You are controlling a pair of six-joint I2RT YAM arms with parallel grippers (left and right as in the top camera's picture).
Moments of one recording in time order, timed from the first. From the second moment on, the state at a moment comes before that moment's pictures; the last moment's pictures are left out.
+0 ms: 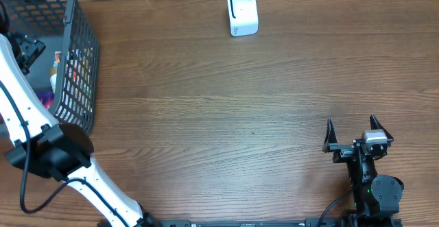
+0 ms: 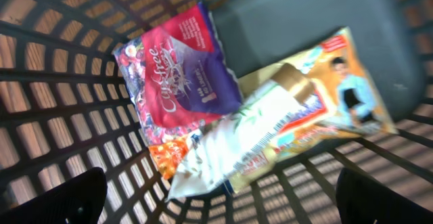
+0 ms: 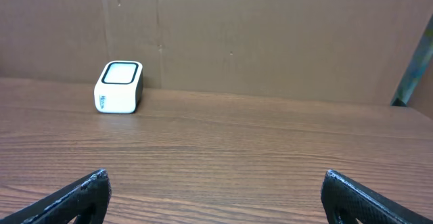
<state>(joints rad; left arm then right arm) 0.55 2.22 2.58 -1.64 -0.28 -0.61 0.01 0.01 0.02 -0.04 -0.04 -0.06</state>
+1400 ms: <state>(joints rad) 0.56 2.57 2.50 -1.60 -0.12 -0.22 0.01 0.01 0.02 -0.04 -0.04 -0.06</state>
